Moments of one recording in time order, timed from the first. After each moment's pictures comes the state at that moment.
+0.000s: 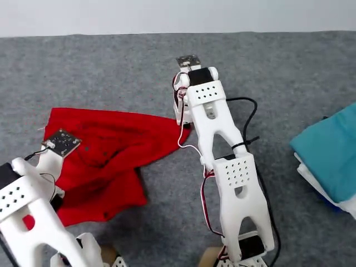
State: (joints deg) left arm -40.0 -37.4 42.0 98.8 -57.1; right arm -20.3 56.8 -61.4 99.3 -6.4
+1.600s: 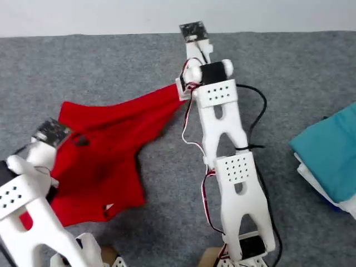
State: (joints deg) left arm -39.9 -37.4 33.7 97.1 -50.9; right arm -17.3 63.3 -92.5 100.4 -1.1
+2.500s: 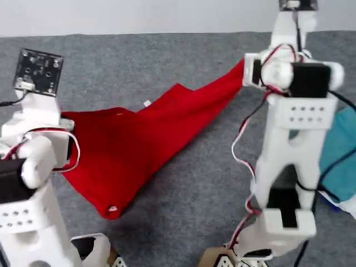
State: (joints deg) left arm -12.0 -37.5 -2.4 96.4 -10.9; right arm -2.1 3.3 -49.1 100.6 -0.8
